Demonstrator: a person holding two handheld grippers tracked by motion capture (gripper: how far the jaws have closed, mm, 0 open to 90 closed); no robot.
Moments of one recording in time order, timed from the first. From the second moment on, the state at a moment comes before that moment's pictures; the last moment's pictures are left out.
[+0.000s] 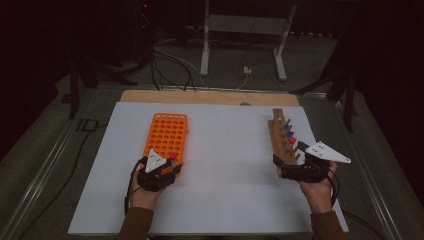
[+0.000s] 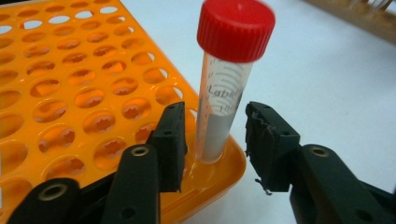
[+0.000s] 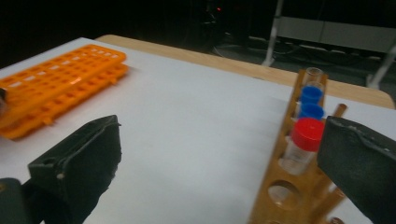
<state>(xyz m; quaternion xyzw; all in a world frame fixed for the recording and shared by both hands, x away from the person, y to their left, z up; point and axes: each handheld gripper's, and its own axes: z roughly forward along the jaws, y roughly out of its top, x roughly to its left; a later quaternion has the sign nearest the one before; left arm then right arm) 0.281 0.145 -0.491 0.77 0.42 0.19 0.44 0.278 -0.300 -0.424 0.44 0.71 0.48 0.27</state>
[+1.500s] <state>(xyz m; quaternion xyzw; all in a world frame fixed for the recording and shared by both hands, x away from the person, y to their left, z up) 0.271 0.170 -0.475 0.70 0.45 0.20 0.52 0.326 -0.321 -0.439 0.53 0.68 0.41 0.30</state>
